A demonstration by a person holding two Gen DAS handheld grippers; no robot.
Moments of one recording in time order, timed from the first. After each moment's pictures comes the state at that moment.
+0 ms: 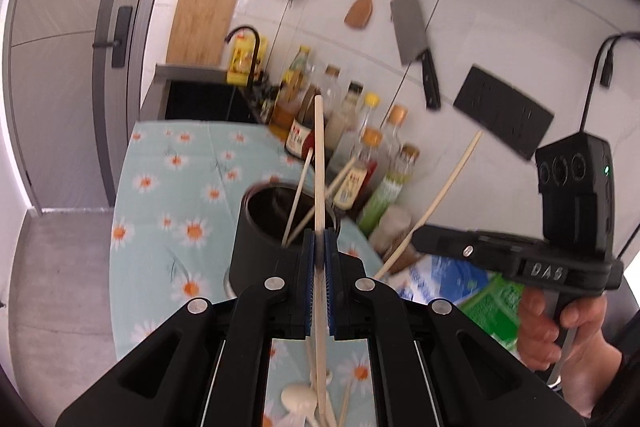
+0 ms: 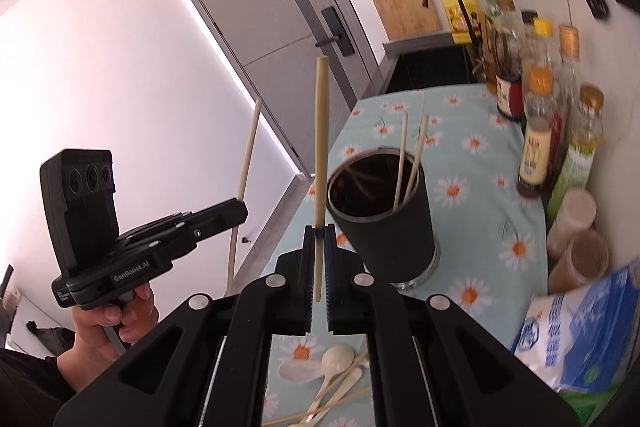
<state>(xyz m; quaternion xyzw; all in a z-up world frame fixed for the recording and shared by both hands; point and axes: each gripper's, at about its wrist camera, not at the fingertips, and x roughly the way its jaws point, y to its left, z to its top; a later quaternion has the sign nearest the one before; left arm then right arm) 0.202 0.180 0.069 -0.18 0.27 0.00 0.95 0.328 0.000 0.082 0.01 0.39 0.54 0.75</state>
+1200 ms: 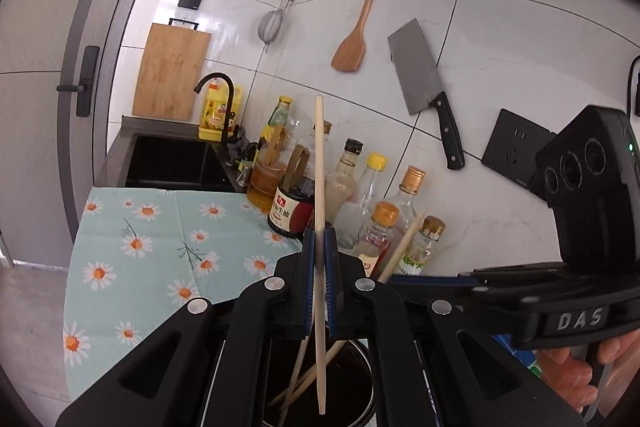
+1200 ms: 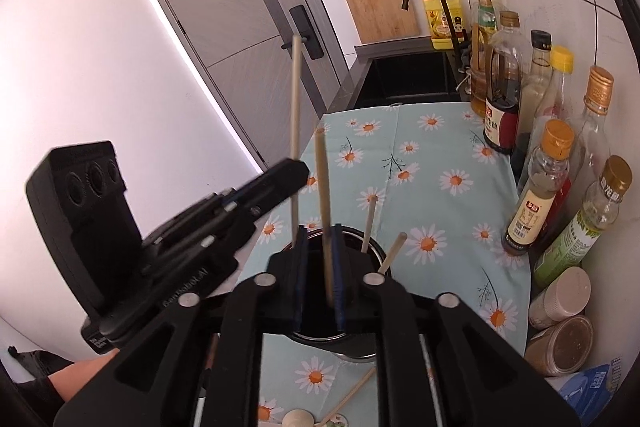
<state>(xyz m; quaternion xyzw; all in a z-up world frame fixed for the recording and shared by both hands) 0.317 0.211 0.043 -0.16 0.18 -0.03 0.97 0.403 0.066 0.078 0.00 0.41 0.49 0.77</state>
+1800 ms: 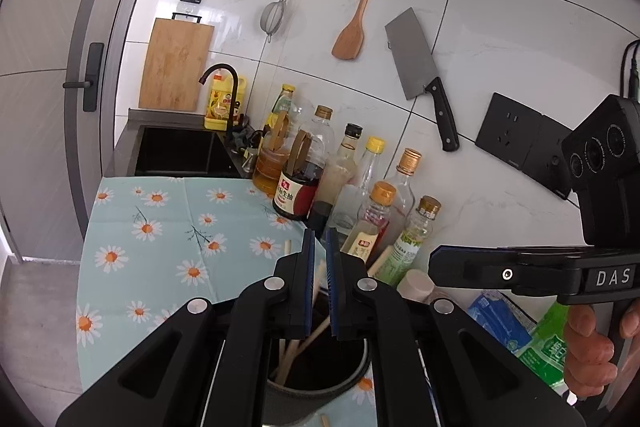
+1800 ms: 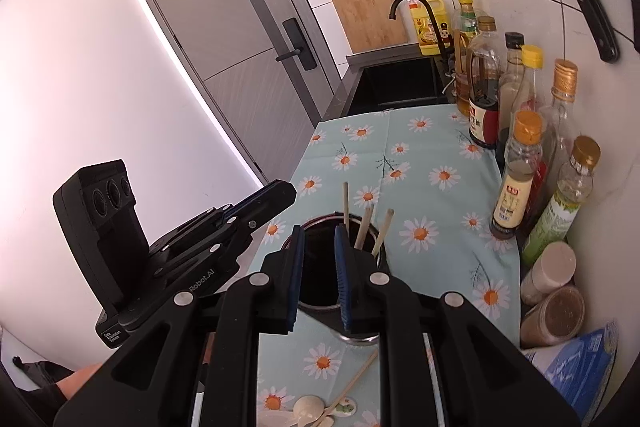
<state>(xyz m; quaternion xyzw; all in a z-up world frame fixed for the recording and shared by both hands) 0.292 0.201 0.045 -0.15 0.20 -0.02 0.97 0.375 0.032 0.091 0.02 0.41 0.48 0.78</state>
